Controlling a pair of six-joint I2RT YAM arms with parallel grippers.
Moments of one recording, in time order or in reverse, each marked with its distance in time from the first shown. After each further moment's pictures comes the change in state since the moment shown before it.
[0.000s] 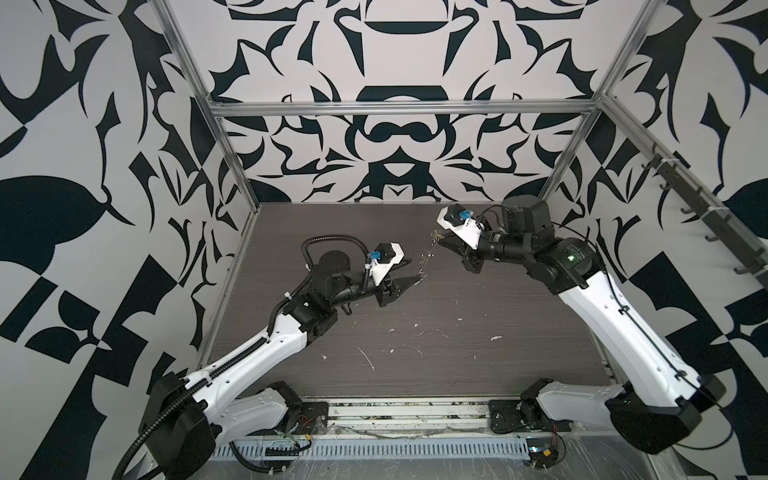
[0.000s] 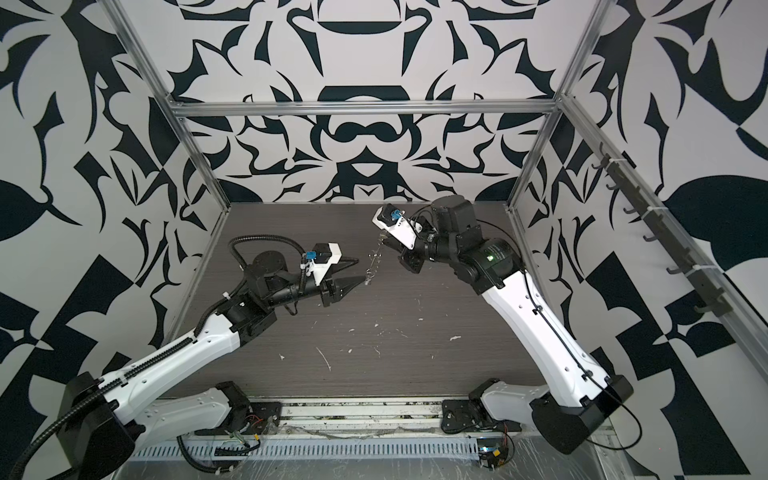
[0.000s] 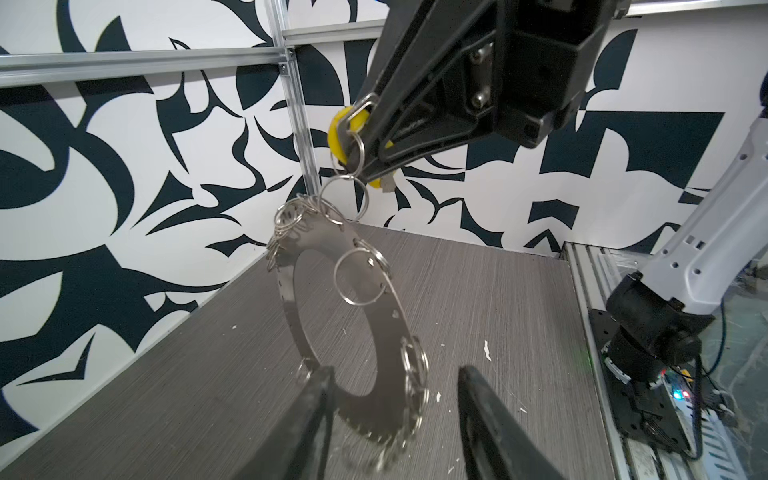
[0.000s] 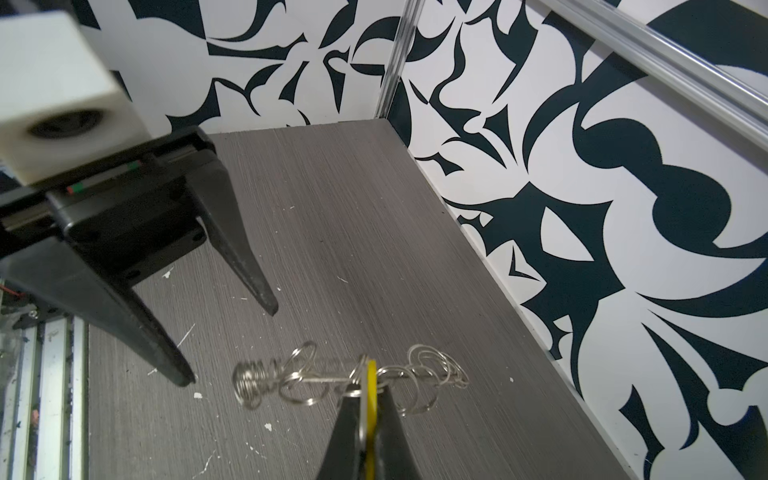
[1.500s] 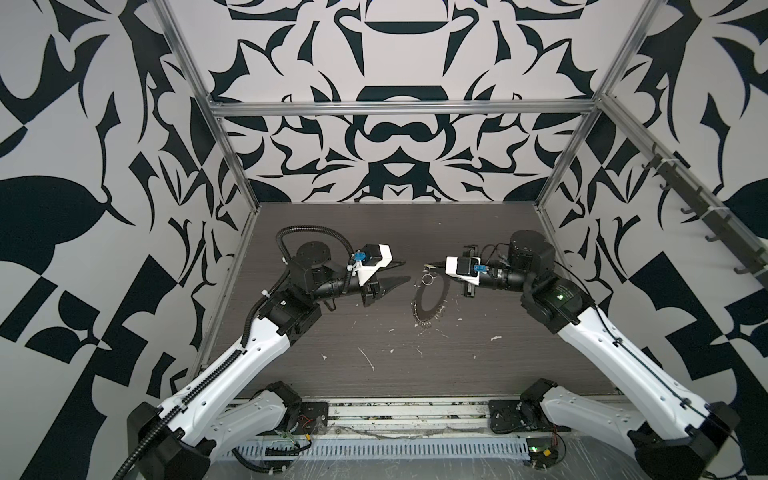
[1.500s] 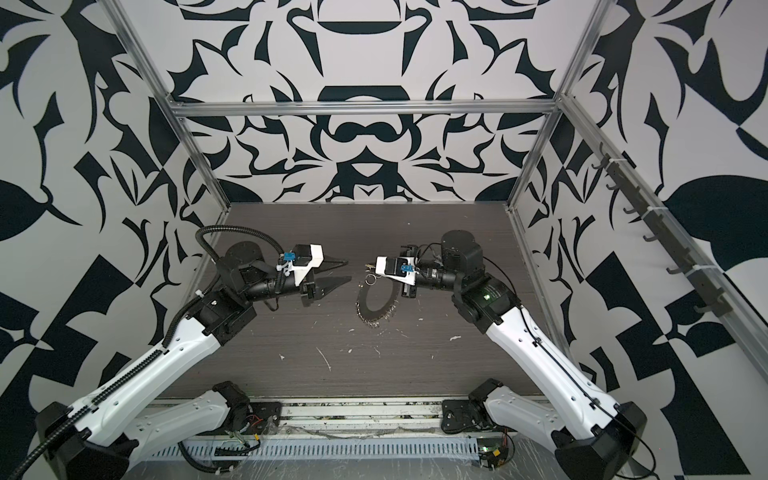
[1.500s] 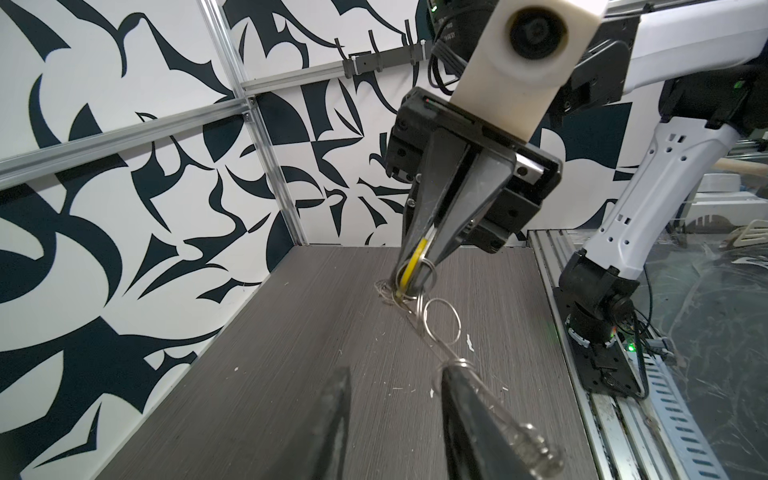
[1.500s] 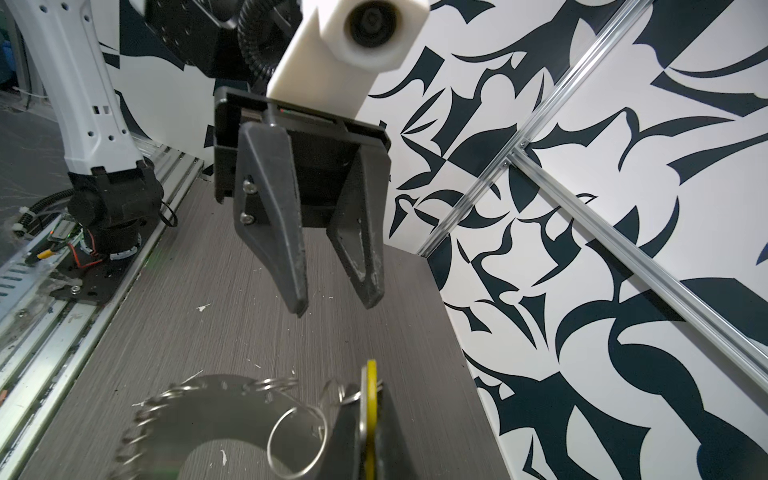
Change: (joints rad) left arm 0.092 -0.084 0.113 -0.203 0.235 0.133; right arm 0.019 -0.227 -0.470 0.532 -0.358 -0.235
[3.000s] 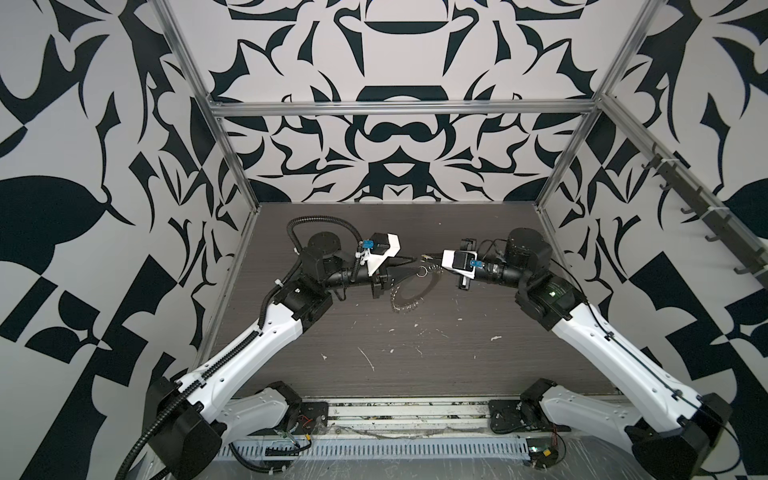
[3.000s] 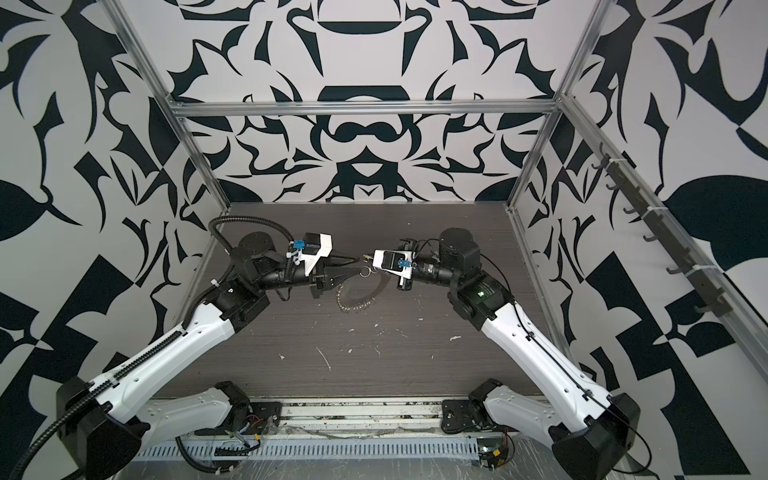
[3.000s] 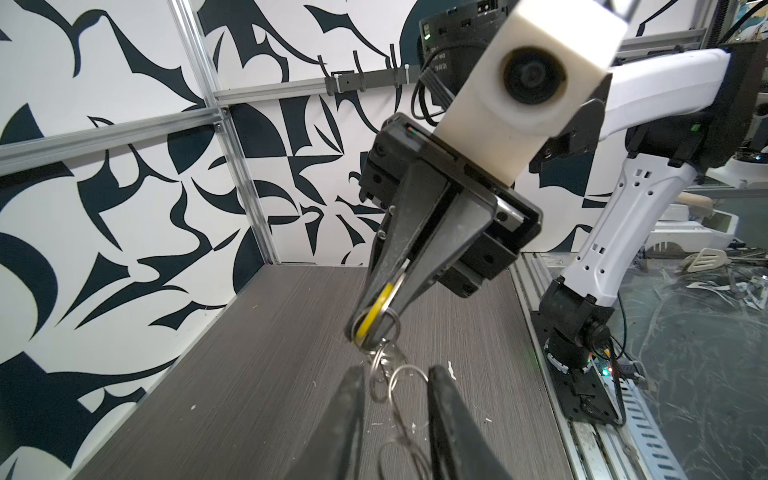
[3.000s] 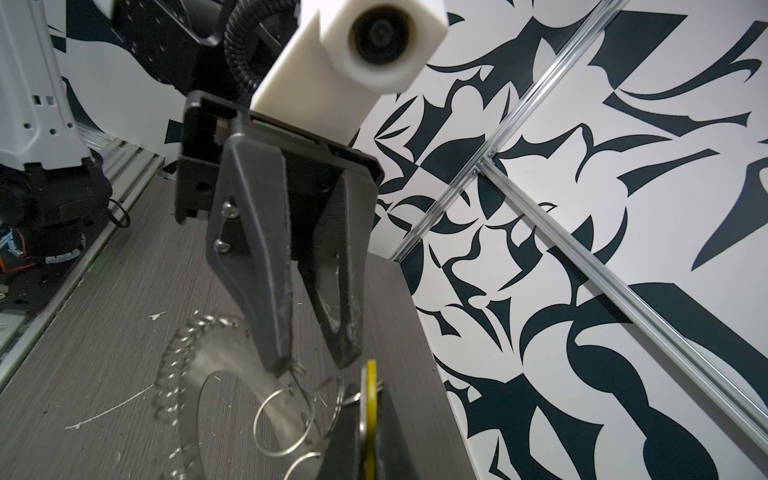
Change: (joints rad) left arm -0.013 0.111 0.040 0.124 0.080 -0.099; right arm 0.000 0.026 -0.014 0.123 0.048 0.014
